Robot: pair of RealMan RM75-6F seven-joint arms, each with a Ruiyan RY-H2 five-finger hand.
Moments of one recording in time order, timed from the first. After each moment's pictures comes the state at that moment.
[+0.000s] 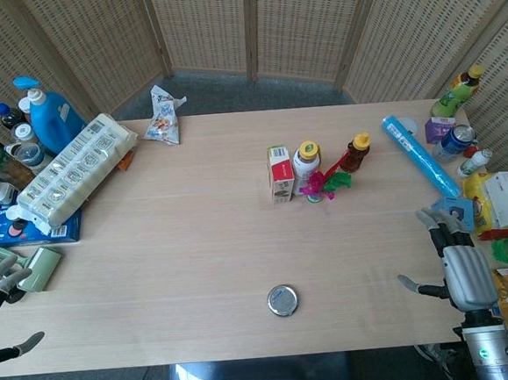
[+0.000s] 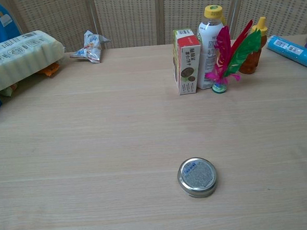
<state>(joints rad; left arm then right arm) 0.00 -0.81 0.07 -1.91 1.70 1.56 -0.13 0.13 -1.15 0.08 -1.94 -1.44 1.48 -0.14</state>
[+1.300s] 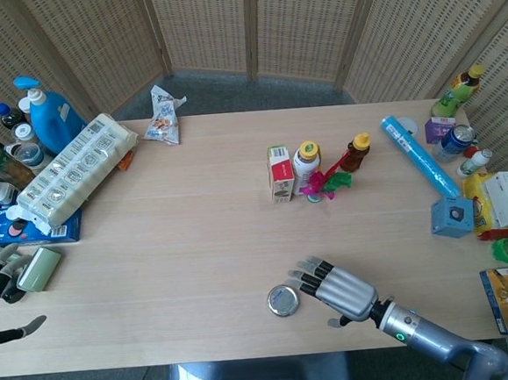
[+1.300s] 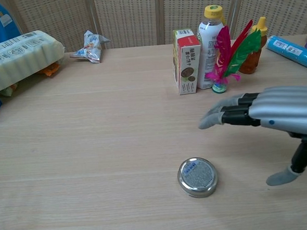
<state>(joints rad) -0.06 -0.87 0.02 -1.86 1.57 1.47 -0.13 0.57 -1.31 -0.05 -1.60 -1.89 0.97 0.01</state>
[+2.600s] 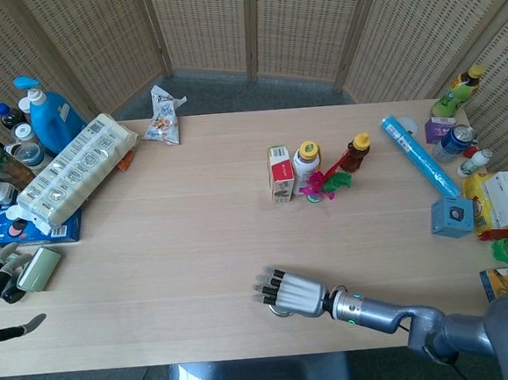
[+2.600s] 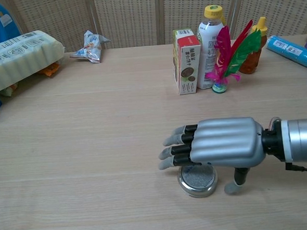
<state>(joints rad) -0.07 -0.88 0.01 -1.86 1.54 1.45 -0.10 0.83 -1.61 -0.12 -1.23 -1.97 0.90 -0.07</state>
